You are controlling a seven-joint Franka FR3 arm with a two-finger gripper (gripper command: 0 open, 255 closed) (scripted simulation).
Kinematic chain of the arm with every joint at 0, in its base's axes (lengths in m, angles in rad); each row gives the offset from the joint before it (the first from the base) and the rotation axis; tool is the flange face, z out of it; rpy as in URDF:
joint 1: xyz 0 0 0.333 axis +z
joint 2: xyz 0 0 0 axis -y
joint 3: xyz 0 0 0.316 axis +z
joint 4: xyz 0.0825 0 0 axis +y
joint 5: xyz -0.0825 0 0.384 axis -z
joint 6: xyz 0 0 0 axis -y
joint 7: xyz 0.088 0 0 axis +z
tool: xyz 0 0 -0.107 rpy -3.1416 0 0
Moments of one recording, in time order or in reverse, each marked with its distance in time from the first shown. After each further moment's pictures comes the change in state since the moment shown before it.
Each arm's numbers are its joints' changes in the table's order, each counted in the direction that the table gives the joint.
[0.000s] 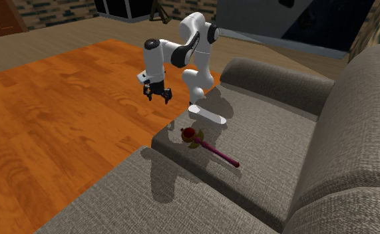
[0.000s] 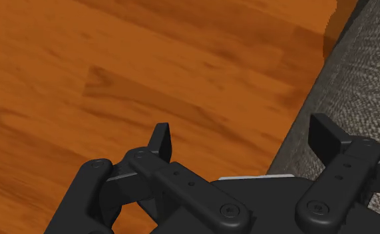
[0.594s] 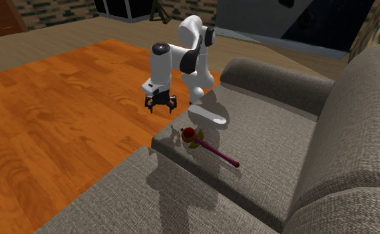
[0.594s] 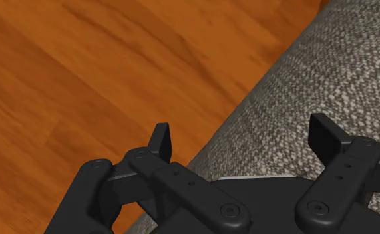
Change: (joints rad) arm 0.085 -0.235 0.090 -0.280 0.041 -0.003 0.112
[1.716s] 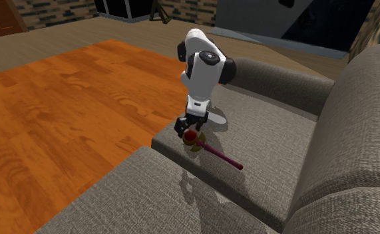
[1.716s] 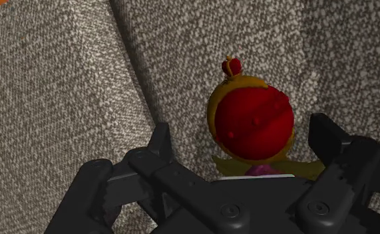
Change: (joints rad) arm 0.226 -0.408 0.175 -0.546 0.176 -0.089 0.188
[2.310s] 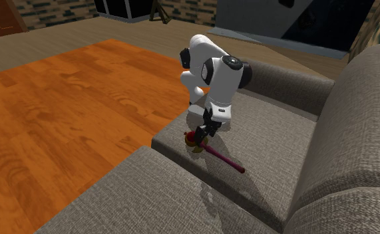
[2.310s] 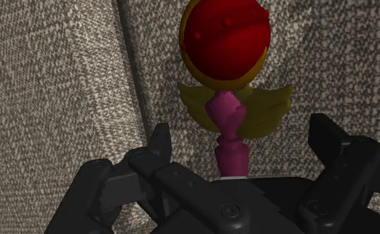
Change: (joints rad) arm 0.100 -0.109 0.044 -0.130 0.070 -0.009 0.068
